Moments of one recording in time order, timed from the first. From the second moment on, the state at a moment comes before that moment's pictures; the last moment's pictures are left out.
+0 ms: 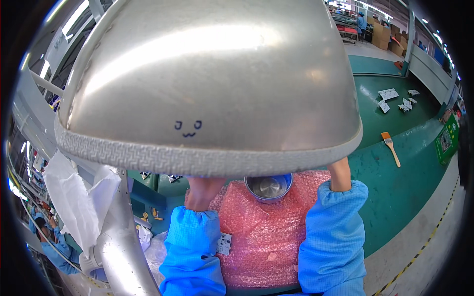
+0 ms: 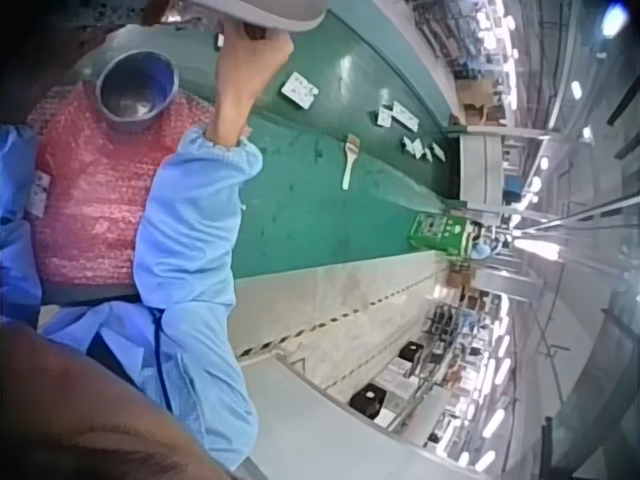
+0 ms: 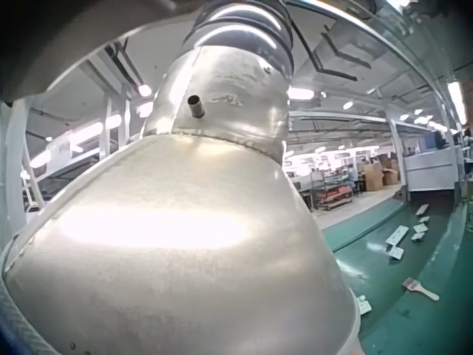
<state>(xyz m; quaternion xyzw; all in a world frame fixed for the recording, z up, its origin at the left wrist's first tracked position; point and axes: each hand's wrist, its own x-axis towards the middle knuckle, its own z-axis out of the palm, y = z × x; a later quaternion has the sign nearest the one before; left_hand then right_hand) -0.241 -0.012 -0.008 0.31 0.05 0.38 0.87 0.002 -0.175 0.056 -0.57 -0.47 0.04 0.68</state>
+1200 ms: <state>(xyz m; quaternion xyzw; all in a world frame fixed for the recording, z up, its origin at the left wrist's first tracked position) -0.238 -0.004 -0.024 0.31 0.12 0.37 0.87 0.010 -0.160 0.044 -0.63 -0.36 0.04 0.69</state>
